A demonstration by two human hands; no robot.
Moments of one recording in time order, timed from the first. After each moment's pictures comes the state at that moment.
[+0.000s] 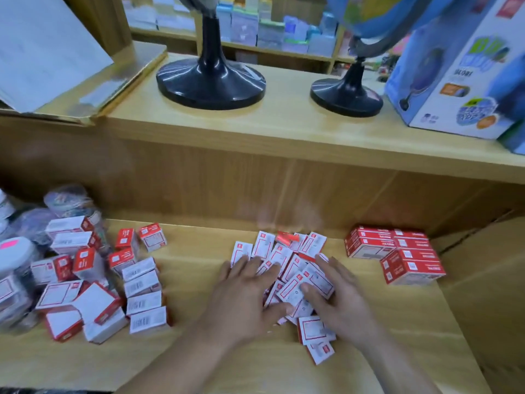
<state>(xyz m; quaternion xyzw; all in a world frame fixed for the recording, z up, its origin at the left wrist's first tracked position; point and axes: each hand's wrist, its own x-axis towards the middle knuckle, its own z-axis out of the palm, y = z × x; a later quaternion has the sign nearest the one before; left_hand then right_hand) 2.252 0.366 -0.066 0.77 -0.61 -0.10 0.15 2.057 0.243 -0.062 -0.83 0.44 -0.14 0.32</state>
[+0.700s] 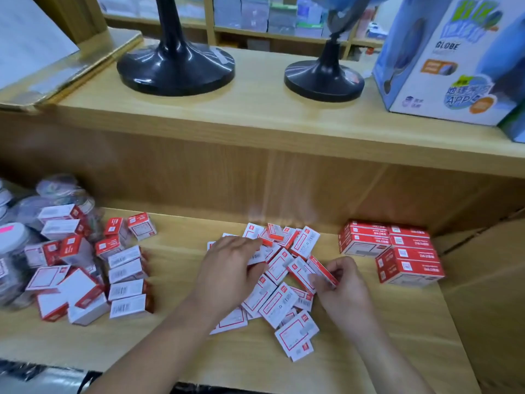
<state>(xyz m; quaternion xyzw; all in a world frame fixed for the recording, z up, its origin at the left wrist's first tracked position) 2.250 0.330 -0.058 0.80 -0.56 -0.04 0.21 2.044 0.209 -0.076 -0.71 0.55 -0.20 0.39</state>
